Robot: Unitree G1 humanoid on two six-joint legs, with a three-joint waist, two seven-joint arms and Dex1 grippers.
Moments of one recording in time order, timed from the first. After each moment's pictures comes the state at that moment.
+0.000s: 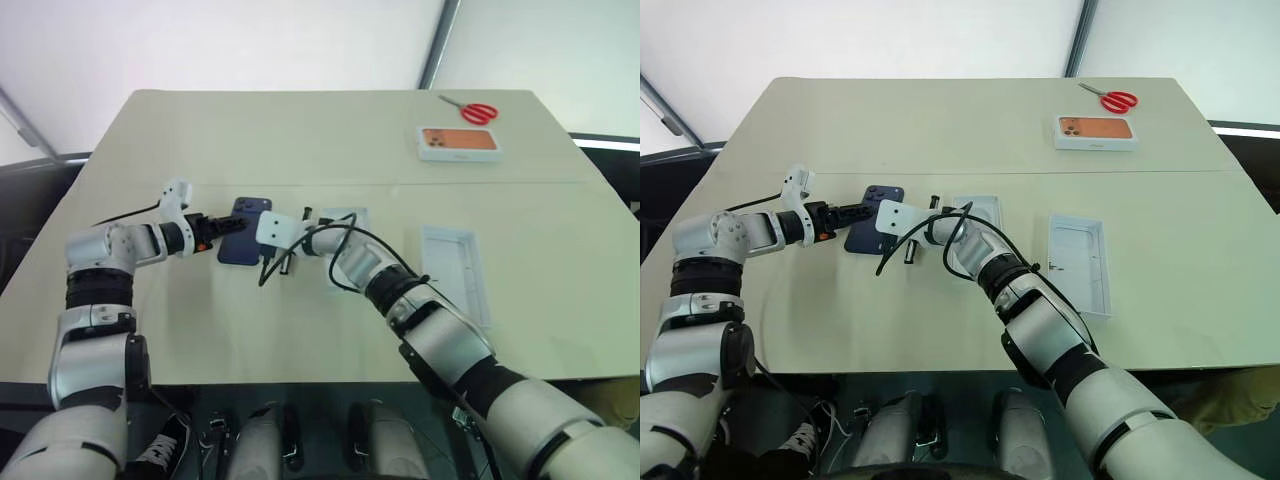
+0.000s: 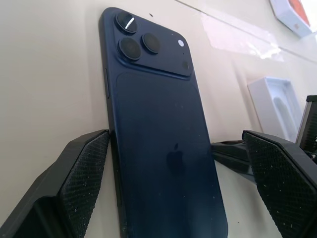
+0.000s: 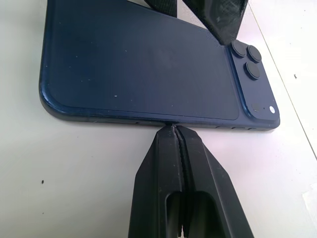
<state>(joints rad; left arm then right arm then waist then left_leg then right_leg) -0.83 0.58 0.22 0.64 -0.46 1.05 -0.73 -1.07 0.02 0.44 1.01 -0.33 -0.05 0.57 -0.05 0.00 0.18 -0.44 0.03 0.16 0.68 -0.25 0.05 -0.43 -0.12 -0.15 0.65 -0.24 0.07</state>
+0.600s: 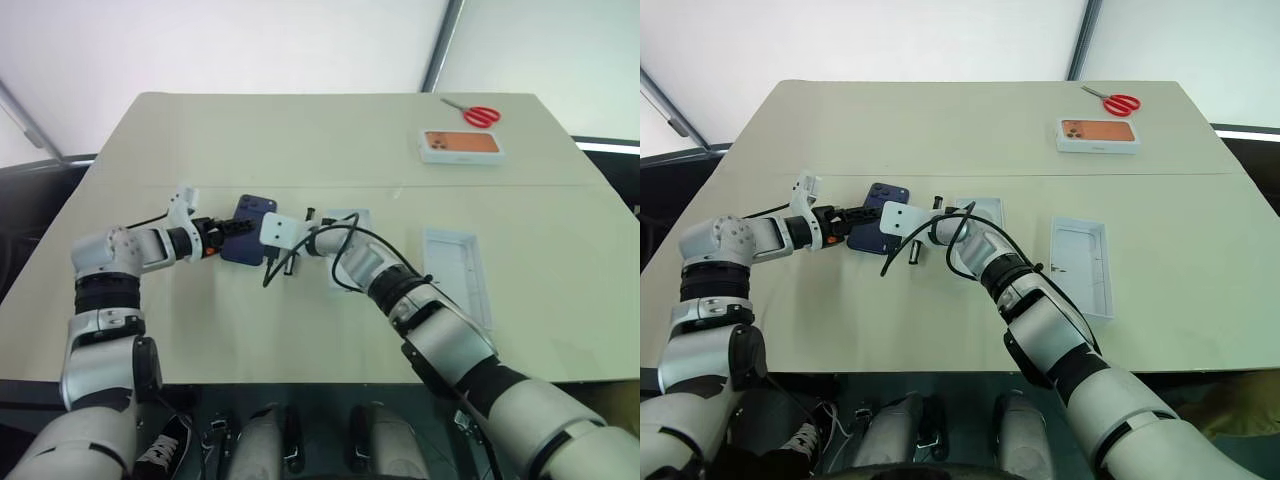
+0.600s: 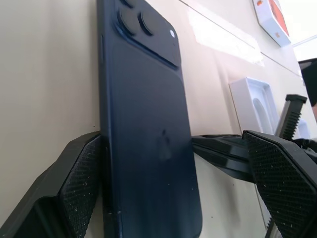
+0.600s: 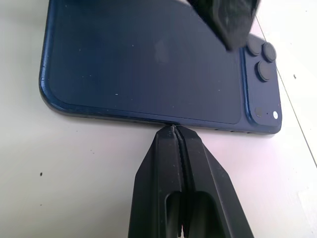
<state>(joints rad) -0.81 0.48 0.31 0.59 -0.50 1.16 -0.68 -1.07 0.01 0.44 1.01 -0.35 -0.06 0.58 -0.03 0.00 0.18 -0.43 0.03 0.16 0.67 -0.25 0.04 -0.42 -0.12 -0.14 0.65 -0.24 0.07</state>
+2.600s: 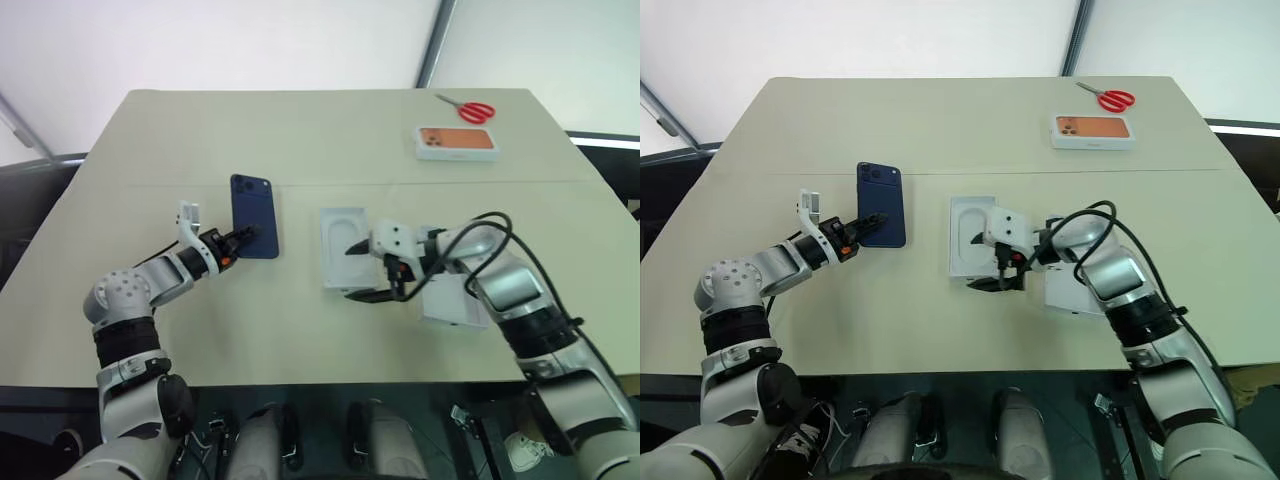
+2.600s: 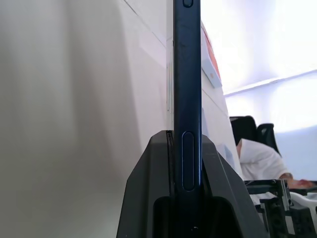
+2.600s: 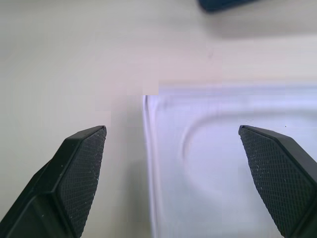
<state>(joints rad) -0.60 0.28 0.56 0.27 -0.82 1.23 -0.43 -0.63 -0.63 0.30 0.04 0.07 0.34 1.27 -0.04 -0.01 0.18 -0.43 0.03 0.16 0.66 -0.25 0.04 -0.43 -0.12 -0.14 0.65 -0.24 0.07</state>
